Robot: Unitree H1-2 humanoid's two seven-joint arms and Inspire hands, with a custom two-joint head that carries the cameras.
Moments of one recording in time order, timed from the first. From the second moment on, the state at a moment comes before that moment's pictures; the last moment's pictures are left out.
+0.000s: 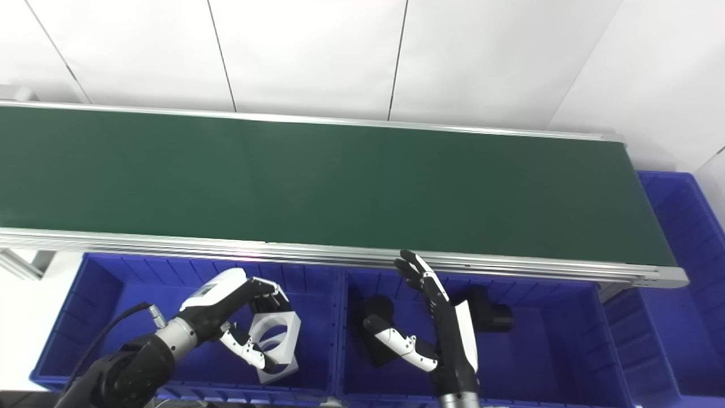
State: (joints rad) left arm 0.04 0.30 -0.39 -0.02 0.65 0.02 -0.37; right arm 0.36 -0.01 0.17 -0.11 -0.25 -0.32 -0.06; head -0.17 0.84
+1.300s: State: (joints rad) left arm 0.26 0.06 -0.19 -0.04 0.05 -0.36 -0.23; right arm 0.38 -0.01 0.17 -0.11 -0.27 -0.28 -0.06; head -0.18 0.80
